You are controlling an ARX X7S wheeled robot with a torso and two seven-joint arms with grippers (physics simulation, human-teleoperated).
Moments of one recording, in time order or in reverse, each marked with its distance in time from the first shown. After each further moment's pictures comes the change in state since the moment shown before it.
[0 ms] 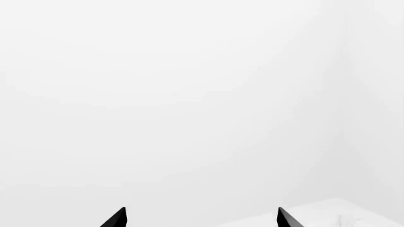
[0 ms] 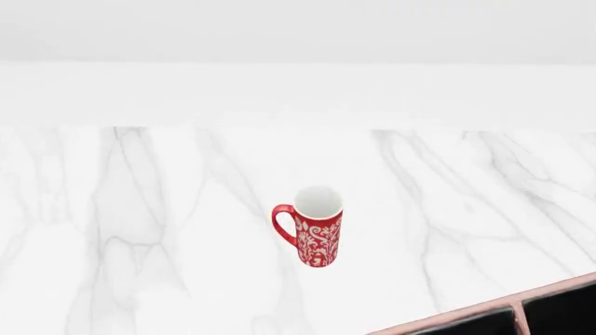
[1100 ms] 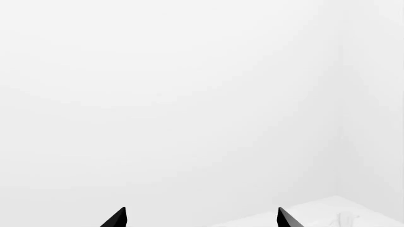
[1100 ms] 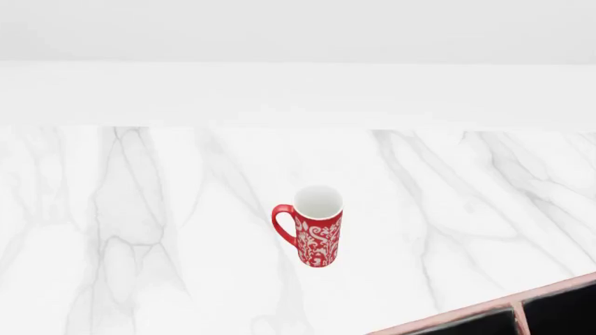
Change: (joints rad) left arm 0.008 0.005 0.011 -0.007 0.003 0.013 -0.007; right arm 0.003 -0.046 0.035 0.075 0.080 -0.015 0.009
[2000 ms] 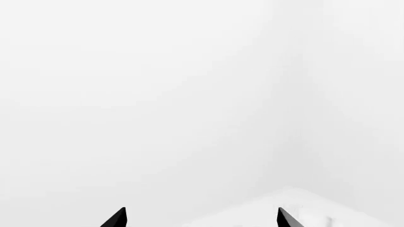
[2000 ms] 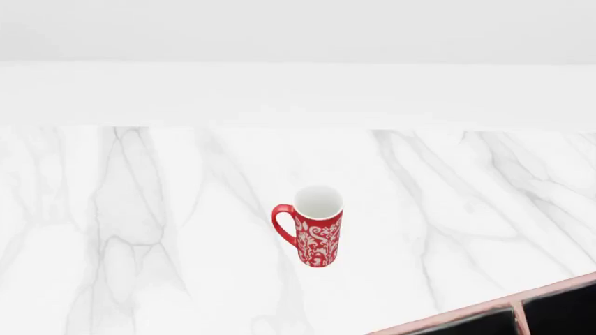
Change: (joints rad) left arm -0.086 -0.036 0.190 0.008 -0.018 -0.074 -0.033; right arm 0.219 -0.053 -0.211 -0.047 -0.087 -0.011 -0.061
